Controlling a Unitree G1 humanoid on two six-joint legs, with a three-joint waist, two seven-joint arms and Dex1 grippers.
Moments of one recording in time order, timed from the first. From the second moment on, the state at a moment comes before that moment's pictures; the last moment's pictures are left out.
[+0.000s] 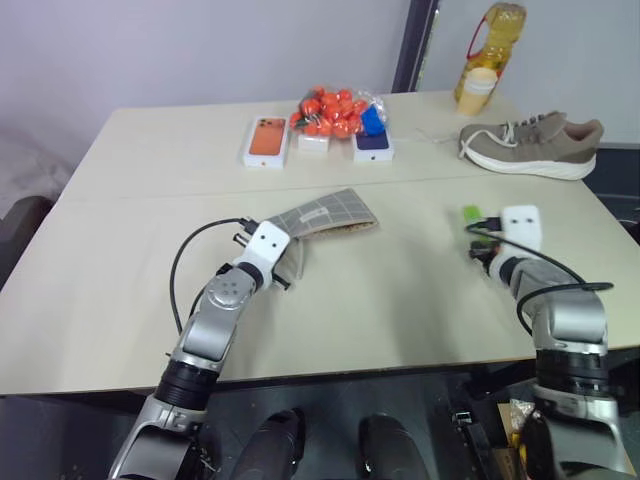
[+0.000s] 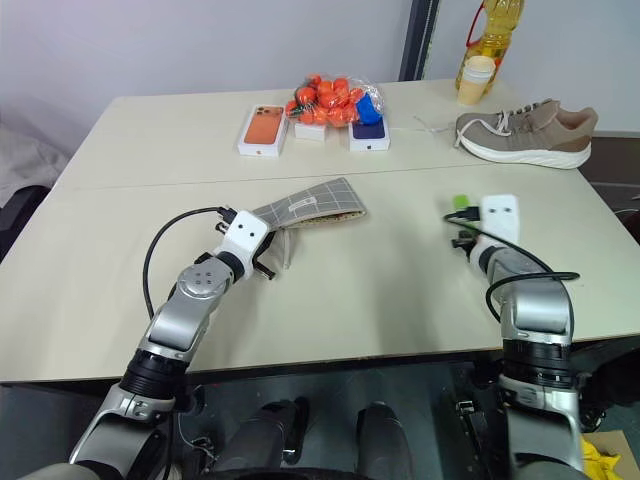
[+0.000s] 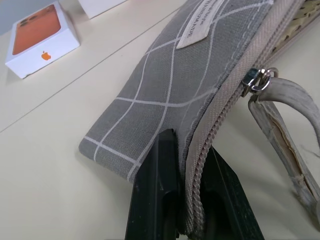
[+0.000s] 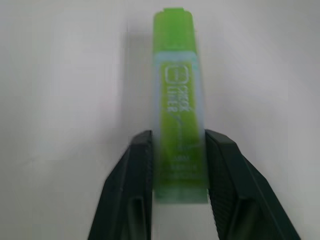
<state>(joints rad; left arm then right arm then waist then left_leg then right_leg) -0.39 0.25 -0.17 0.00 0.12 0.42 -0.30 -0.41 -0.57 -0.13 -0.07 0.09 0.80 0.33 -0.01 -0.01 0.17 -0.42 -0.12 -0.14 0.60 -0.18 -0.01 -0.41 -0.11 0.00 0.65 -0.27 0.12</state>
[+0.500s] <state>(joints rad) -0.40 0.25 -0.15 0.00 0.10 0.39 -0.33 -0.34 -0.69 0.11 -0.35 0.14 0.61 0.69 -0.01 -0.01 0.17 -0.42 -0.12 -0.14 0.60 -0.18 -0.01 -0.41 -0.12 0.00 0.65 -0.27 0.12</state>
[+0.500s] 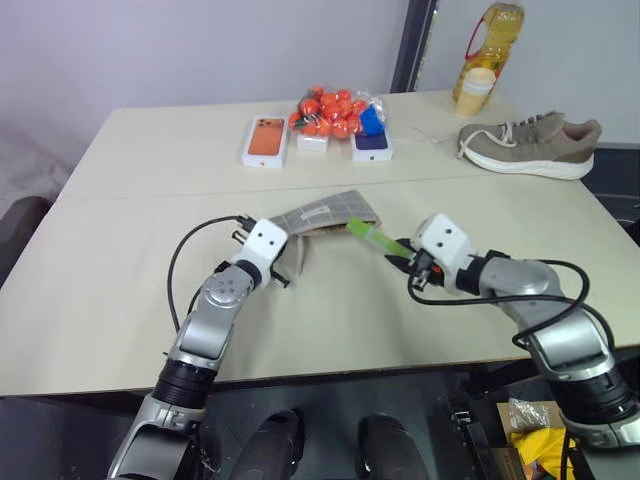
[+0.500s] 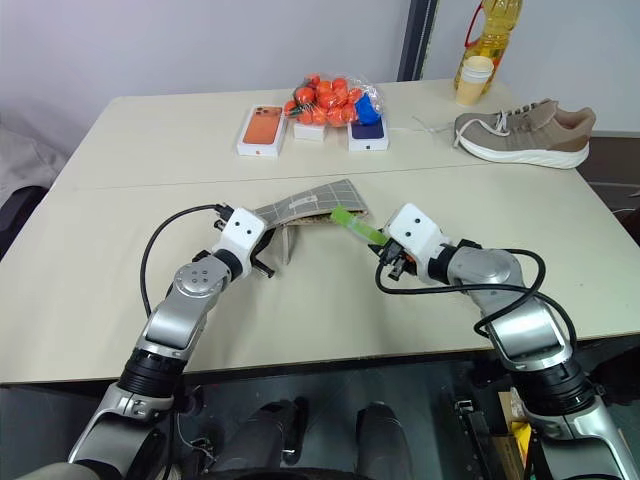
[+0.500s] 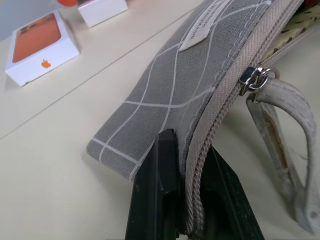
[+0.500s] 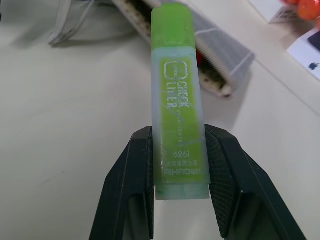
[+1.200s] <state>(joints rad) -0.38 0.30 -0.22 -0.04 0.10 0.27 -0.44 -0.49 -0.75 0.30 -0.35 -0.01 0.70 0.73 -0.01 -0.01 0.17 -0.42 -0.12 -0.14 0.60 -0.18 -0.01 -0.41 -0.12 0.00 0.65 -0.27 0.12</state>
